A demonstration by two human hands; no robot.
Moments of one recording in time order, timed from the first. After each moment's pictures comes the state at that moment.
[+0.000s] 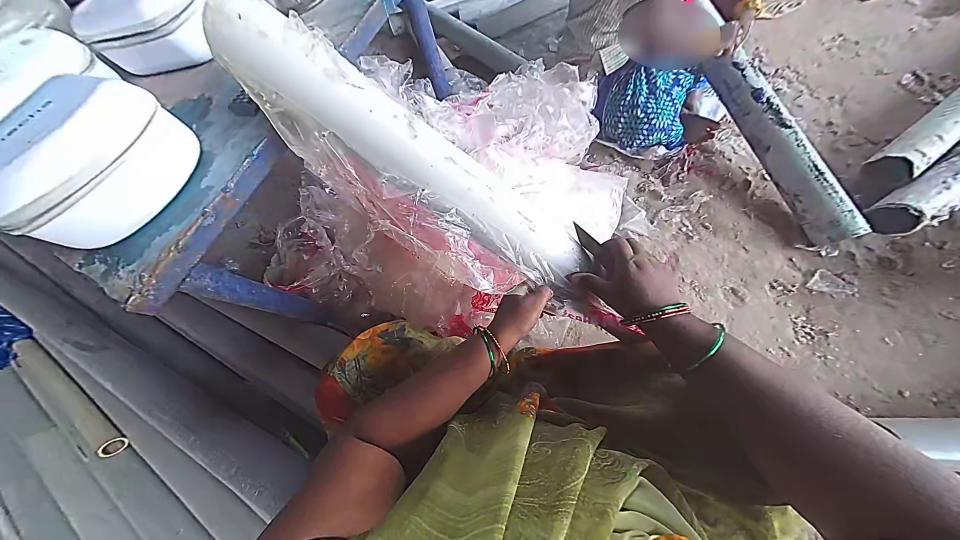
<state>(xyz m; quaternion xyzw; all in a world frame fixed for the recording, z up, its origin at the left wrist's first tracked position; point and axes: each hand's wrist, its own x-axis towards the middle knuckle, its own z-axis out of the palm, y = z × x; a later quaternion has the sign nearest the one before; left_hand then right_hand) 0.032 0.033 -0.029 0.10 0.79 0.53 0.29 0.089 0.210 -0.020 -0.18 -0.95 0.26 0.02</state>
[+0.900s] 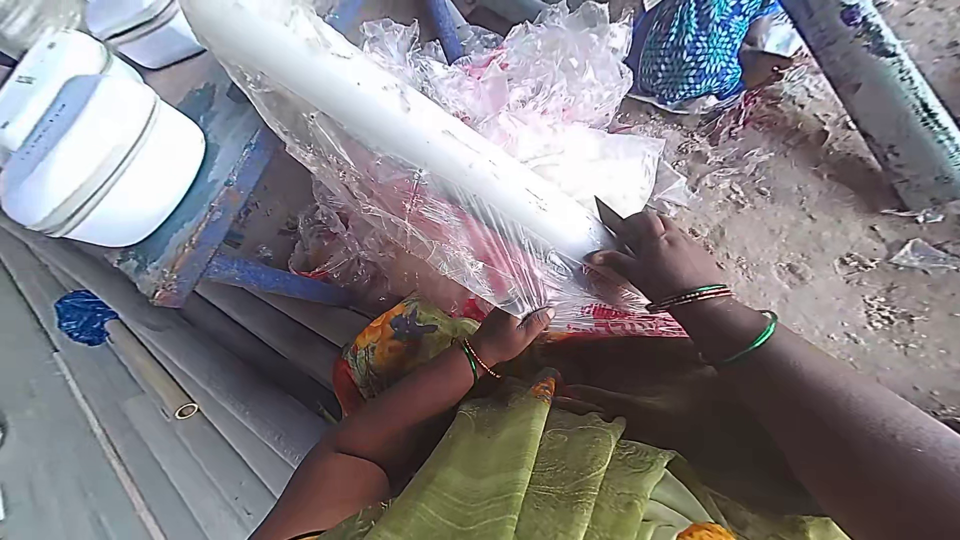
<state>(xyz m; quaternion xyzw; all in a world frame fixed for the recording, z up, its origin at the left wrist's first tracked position) 0.037 -0.021 -0.055 0.37 0.80 0.43 0.17 0.085 0.219 -0.024 -0.18 -0.93 0.30 0.01</state>
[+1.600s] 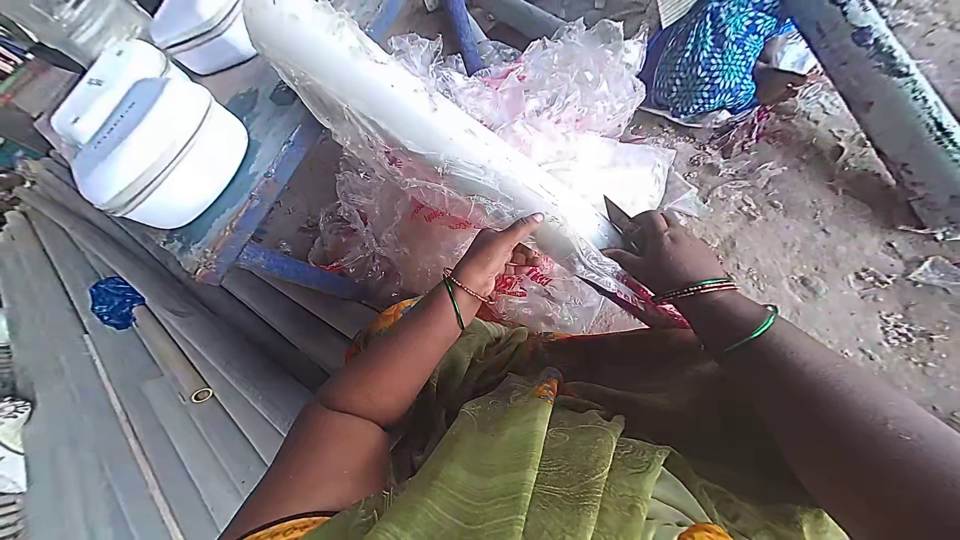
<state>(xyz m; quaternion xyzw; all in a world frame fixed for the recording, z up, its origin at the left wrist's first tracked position) -0.008 0.013 0.031 0.01 0.77 0.57 0.27 0.082 0.221 -0.019 -0.17 -0.94 0.29 -0.01</state>
